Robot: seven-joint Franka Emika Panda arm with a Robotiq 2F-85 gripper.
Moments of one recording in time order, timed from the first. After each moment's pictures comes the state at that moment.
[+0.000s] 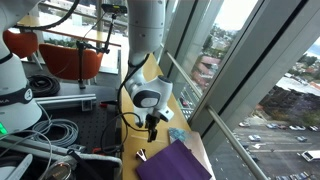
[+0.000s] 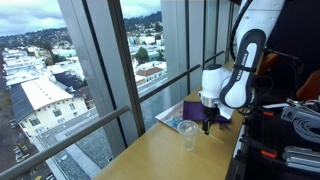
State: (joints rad) arm 0.14 0.76 -0.09 -2.21 -0.16 2.99 0.22
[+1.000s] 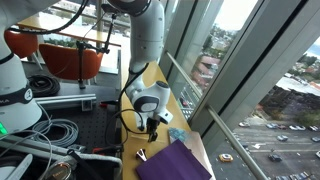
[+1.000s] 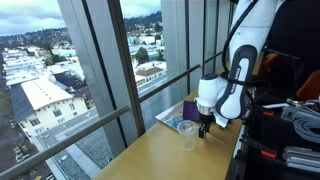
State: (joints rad) arm 0.20 0.89 -0.12 -2.11 -0.13 3.05 0.20
